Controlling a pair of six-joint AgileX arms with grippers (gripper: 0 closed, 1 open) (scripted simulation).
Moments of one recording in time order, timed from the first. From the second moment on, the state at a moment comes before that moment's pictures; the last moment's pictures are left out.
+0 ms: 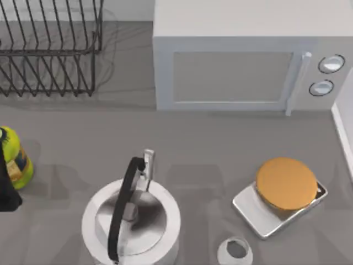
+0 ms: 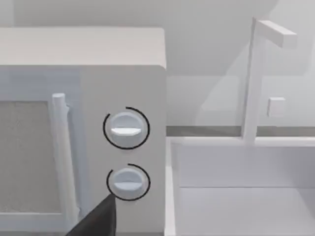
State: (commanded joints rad) left arm 0.00 0.00 0.00 0.00 0.00 0.00; right arm 0.00 0.00 0.00 0.00 0.00 0.00
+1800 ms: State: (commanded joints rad) left arm 0.00 0.00 0.00 0.00 0.00 0.00; right arm -0.55 1.42 0.91 -1.02 -0.03 -0.17
